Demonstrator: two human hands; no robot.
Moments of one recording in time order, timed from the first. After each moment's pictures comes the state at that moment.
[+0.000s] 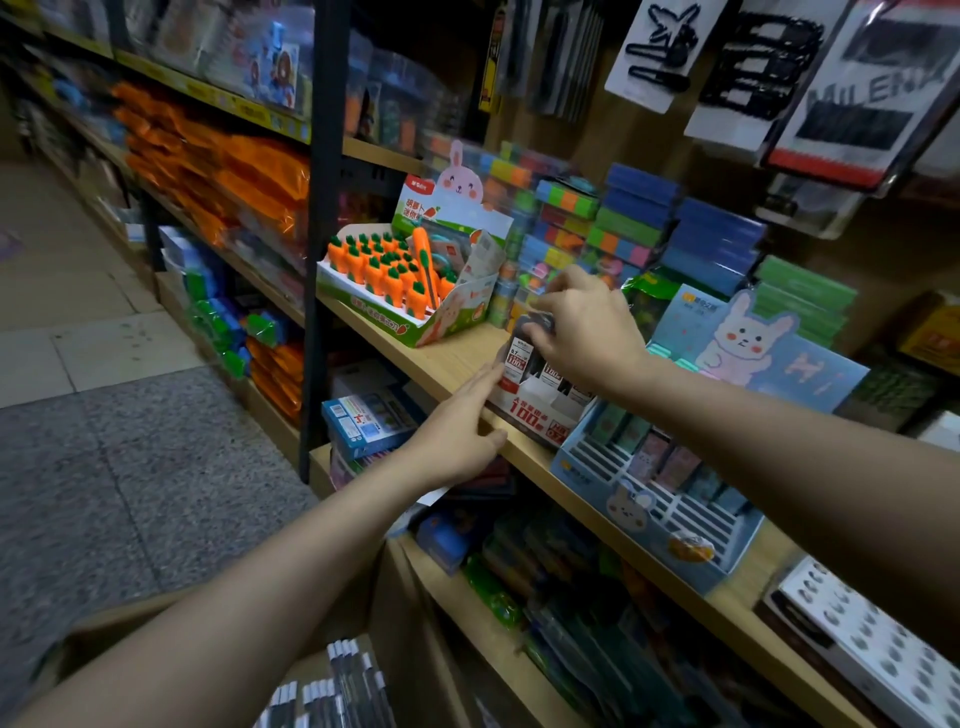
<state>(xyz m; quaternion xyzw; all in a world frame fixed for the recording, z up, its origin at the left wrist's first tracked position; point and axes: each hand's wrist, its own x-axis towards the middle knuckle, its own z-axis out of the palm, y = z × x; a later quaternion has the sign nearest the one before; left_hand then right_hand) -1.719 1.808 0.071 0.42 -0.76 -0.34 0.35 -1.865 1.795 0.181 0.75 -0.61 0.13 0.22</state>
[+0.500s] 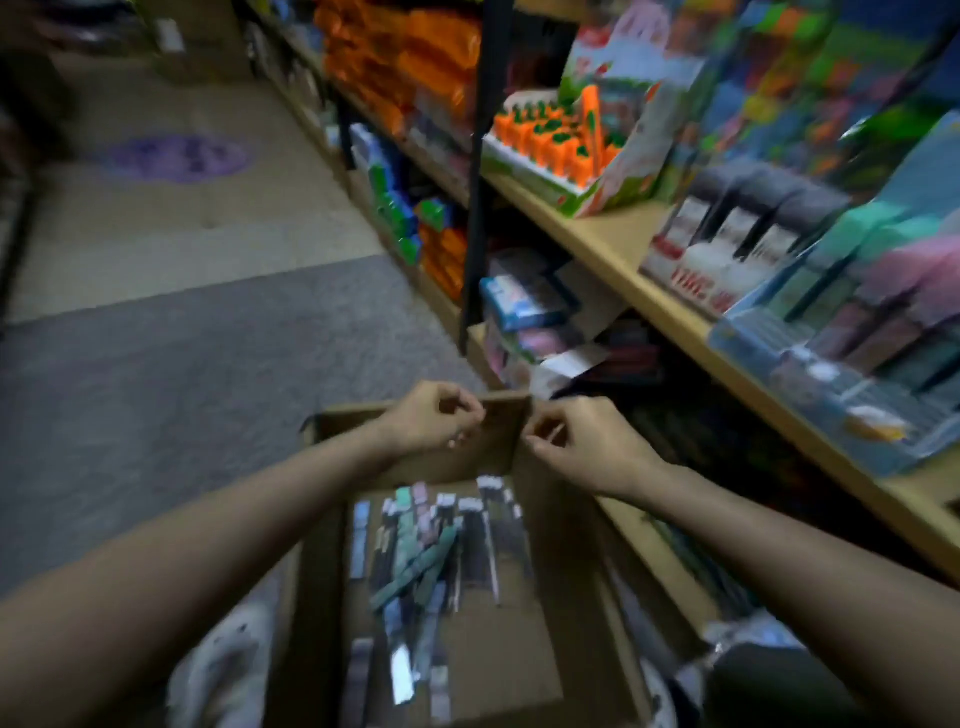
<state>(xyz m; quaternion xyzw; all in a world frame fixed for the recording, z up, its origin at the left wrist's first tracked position) -1.587 1.920 -0.029 0.61 -0.57 -0.48 0.29 -1.791 1.919 0.006 0.84 -0.50 0.10 -0.21</state>
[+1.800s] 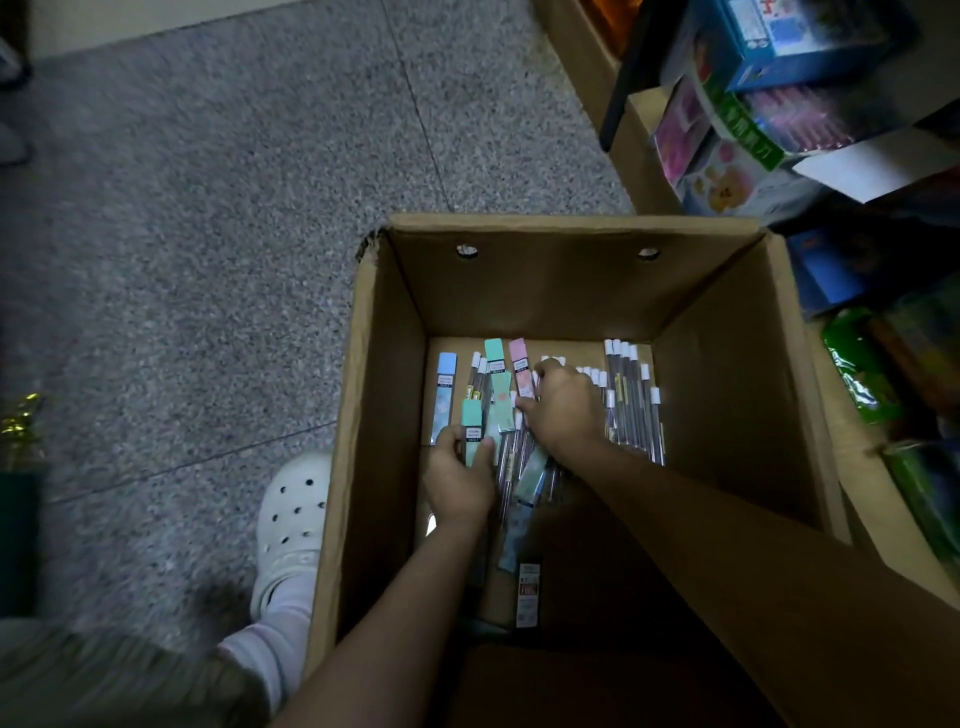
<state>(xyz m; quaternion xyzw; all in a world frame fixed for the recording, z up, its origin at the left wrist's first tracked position) -1.584 2.005 -0.283 0.85 -0.16 -0.35 0.35 -1.657 1.894 -0.280 0.74 -0.62 -0.02 -0.26</state>
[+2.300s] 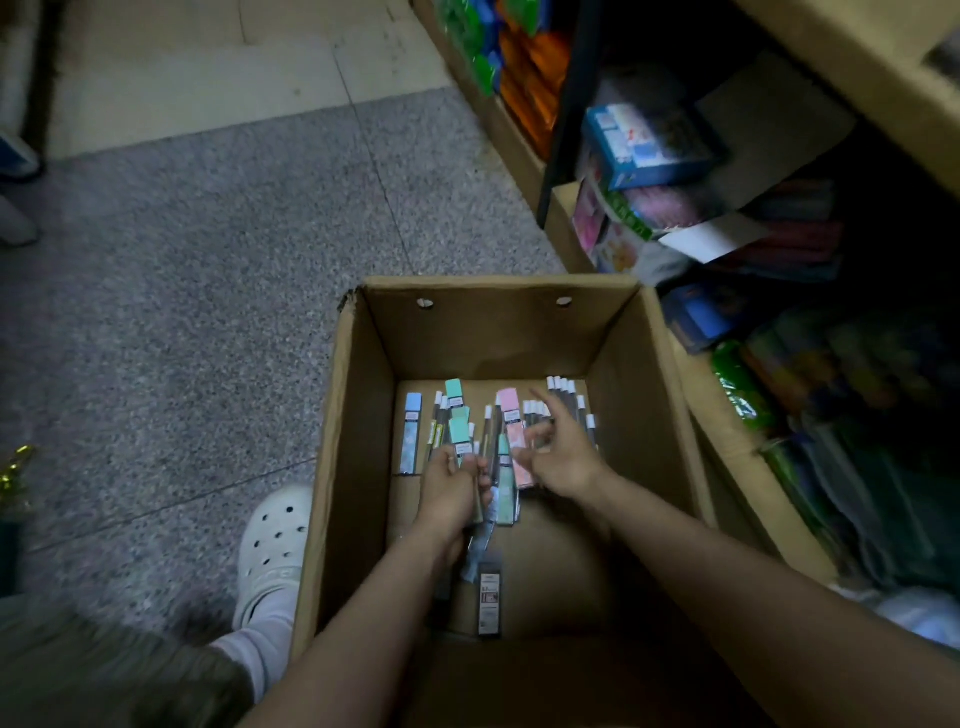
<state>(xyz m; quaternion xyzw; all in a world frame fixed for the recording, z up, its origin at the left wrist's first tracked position) -1.612 2.003 -0.217 0.67 -0.08 -0.57 0.47 -1.728 1.921 -0.209 0.59 -0.57 0.11 -0.56</state>
